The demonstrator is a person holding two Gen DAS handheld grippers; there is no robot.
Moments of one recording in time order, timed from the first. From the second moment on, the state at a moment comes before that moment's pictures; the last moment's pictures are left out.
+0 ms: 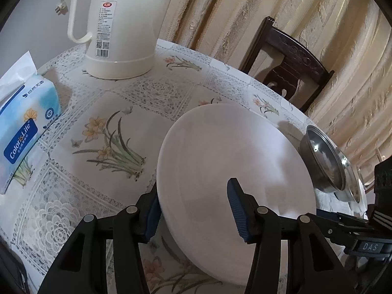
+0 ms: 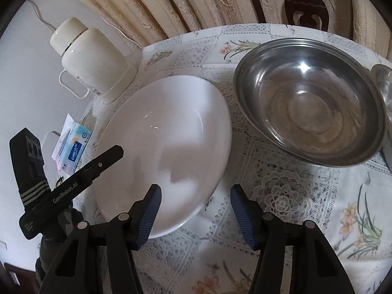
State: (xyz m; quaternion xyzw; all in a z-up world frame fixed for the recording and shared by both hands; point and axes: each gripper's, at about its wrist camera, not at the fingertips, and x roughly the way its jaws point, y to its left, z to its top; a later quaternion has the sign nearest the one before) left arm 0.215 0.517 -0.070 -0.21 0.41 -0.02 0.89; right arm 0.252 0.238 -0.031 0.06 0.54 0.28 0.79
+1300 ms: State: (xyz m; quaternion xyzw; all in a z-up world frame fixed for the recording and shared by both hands) left arm 0.202 0.504 -0.060 -0.17 0.39 -0.01 0.91; right arm 0.237 0.258 -0.015 -0.06 0.46 0.28 0.84
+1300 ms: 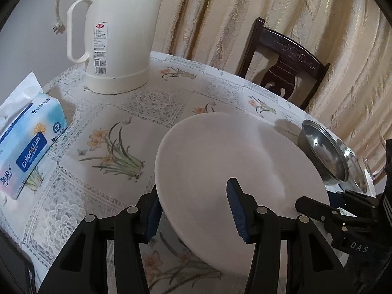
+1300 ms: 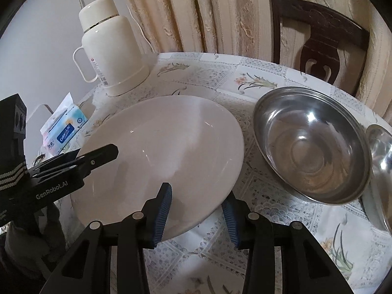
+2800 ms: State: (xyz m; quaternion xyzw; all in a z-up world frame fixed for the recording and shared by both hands) left arm 0.210 0.525 -0.063 -0.16 0.38 0.01 0.91; right arm 0.231 0.271 -0.010 -0.06 0.42 0.30 0.85
